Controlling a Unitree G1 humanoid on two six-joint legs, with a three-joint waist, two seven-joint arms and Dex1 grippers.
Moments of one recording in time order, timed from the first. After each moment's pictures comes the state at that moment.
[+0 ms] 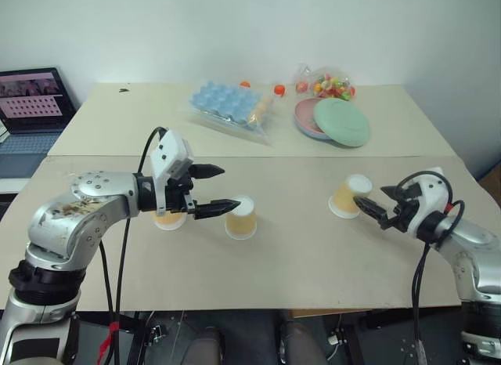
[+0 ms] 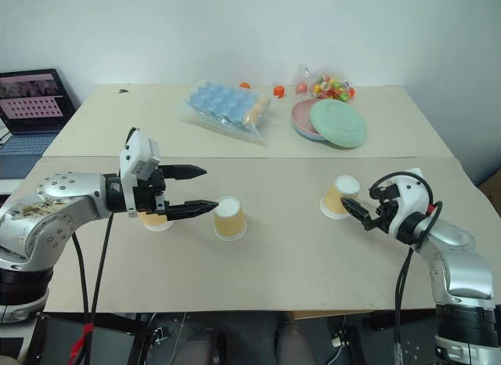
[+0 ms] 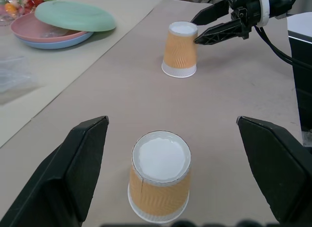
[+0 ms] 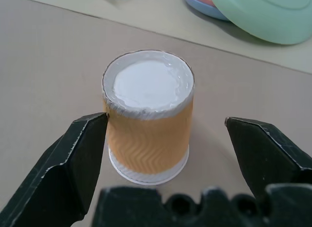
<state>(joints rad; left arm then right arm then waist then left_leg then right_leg) -0.53 0.79 0.02 -0.38 -0.67 0.82 -0.88 -0.27 -0.68 -0.28 -0.03 0.39 0.55 0.67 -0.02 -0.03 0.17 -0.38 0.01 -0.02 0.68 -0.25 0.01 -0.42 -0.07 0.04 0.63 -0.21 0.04</state>
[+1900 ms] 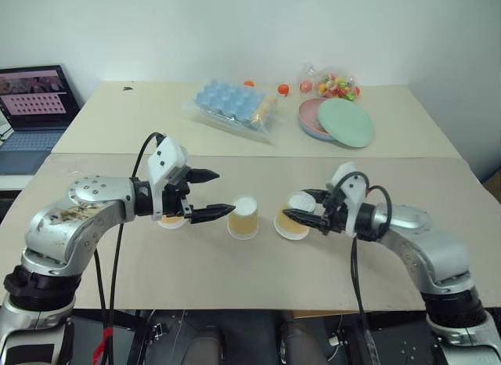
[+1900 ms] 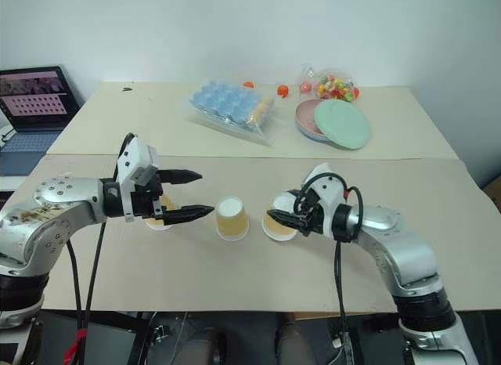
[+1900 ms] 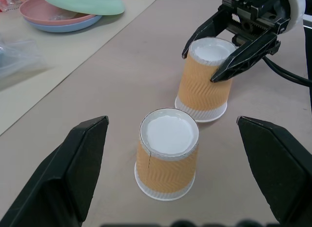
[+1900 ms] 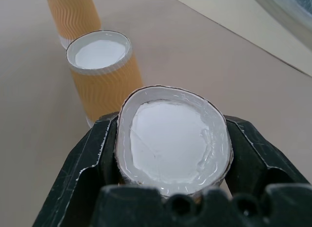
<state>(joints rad) -0.50 0.81 0.02 -0.39 -0.64 0.81 -0.89 -0.39 -0.59 0.07 -0.34 0.44 0.73 0.74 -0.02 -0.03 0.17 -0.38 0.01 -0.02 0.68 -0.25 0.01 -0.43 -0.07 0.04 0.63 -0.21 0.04</state>
